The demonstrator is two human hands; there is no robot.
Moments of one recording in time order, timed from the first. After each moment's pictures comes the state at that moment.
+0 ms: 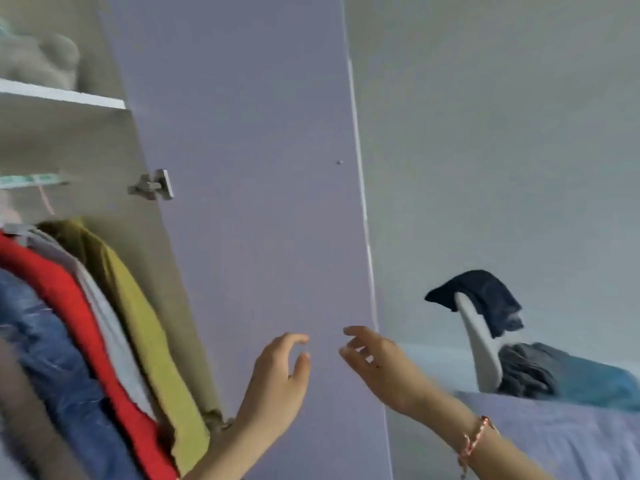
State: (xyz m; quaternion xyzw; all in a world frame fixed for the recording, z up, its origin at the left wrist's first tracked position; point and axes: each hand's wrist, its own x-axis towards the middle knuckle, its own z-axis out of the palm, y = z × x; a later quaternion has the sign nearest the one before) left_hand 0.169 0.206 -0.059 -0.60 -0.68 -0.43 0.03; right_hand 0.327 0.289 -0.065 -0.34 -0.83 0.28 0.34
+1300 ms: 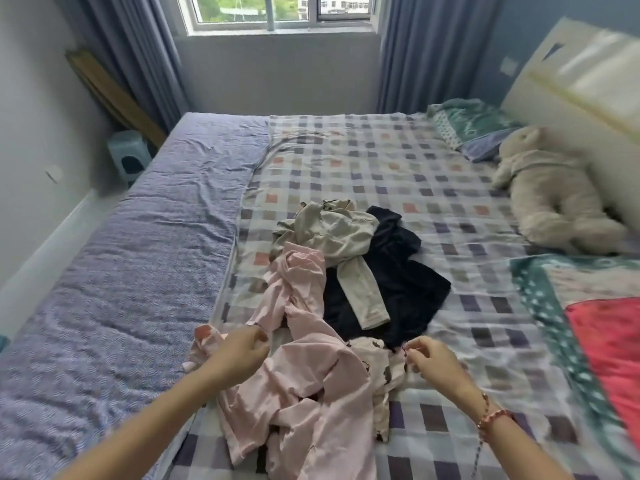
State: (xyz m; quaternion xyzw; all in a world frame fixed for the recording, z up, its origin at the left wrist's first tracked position) left_hand 0.796 0.211 -0.308 -0.95 -0.02 0.19 -0.25; right_hand 0.779 -0.104 -0.362 -0.88 0.15 0.16 0.43
